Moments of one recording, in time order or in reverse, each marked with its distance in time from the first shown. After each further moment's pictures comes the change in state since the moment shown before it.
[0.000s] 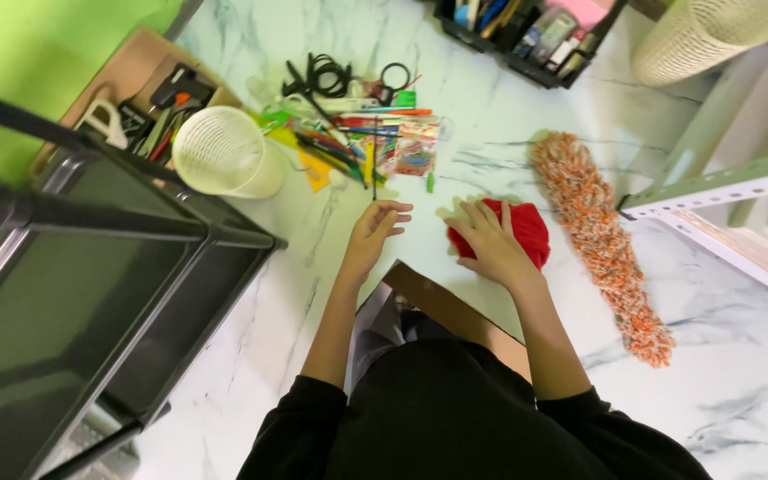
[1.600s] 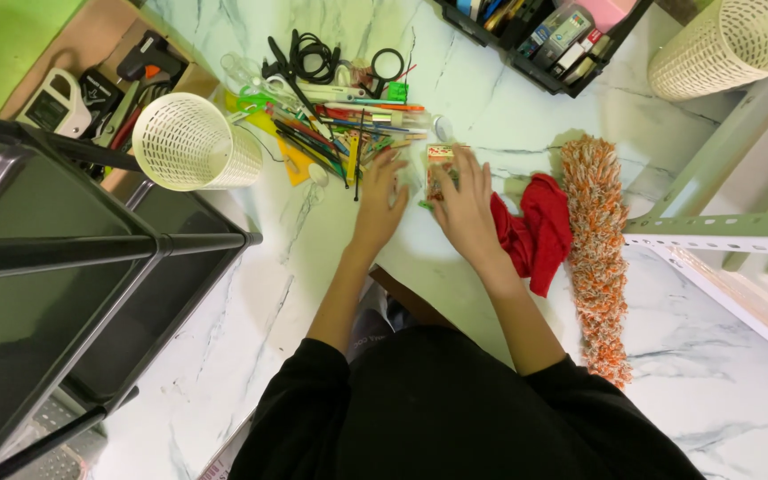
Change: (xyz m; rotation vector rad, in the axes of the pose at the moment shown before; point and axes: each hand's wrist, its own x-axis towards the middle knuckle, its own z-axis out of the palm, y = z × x) left_hand 0.078 -0.028 0.036 0.767 0.237 0.401; right_hand 0.071 0.028 0.007 0.071 0.363 -0.038
